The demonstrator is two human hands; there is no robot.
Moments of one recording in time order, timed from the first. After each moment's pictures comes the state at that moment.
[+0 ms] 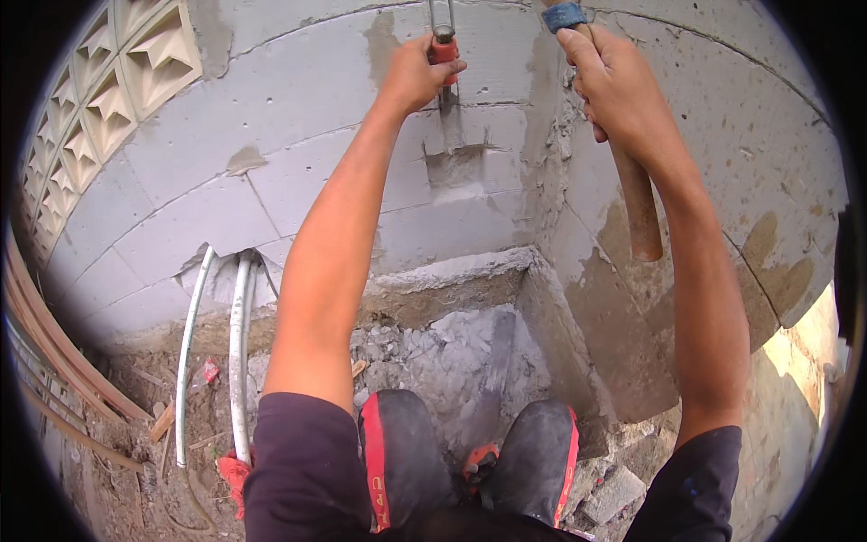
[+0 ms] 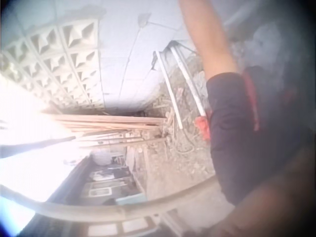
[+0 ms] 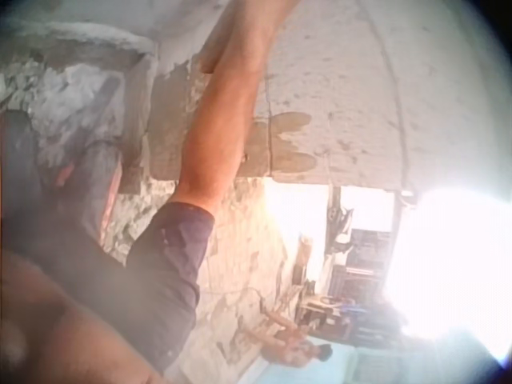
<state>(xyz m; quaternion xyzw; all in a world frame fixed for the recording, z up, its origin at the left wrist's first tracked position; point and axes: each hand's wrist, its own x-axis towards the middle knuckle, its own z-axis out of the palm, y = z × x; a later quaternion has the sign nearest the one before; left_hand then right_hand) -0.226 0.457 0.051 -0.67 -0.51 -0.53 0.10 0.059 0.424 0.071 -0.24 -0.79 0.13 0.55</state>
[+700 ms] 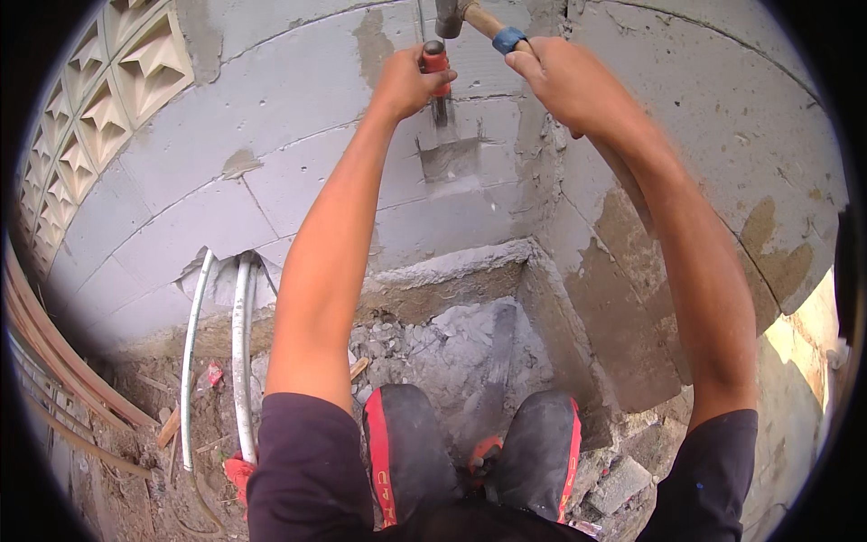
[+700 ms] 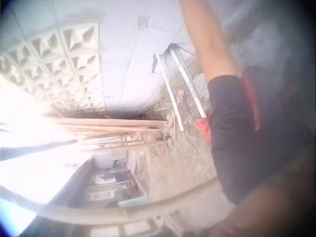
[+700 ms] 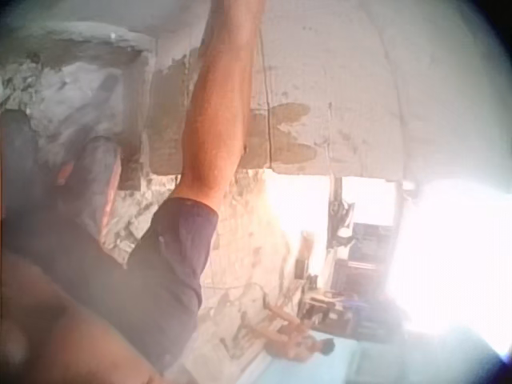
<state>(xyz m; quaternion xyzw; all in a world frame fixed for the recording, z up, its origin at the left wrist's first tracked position) -0.228 0.457 0.039 -0.65 -0.56 -0.50 0.07 0.036 0.434 0.077 -0.33 -0.87 0.10 0.36</state>
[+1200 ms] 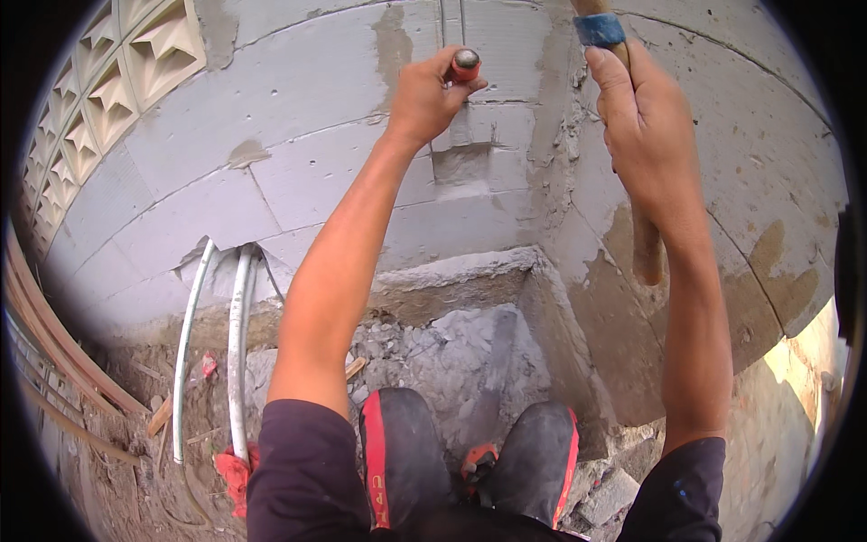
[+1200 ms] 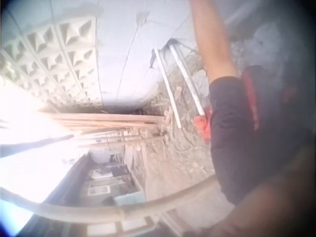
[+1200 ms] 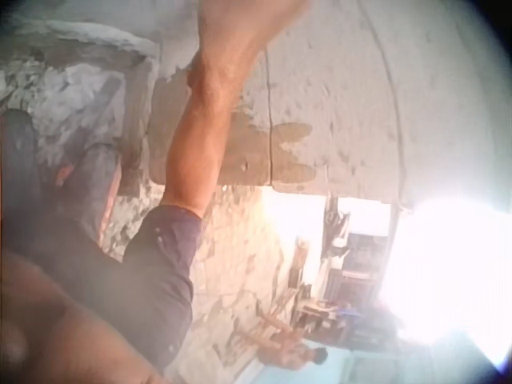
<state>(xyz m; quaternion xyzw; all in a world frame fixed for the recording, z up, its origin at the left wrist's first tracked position) -0.203 0.434 0.019 -0.69 -0.44 -0.54 0.18 0.068 0.390 0.048 -0.19 -0.77 0.06 0.60</state>
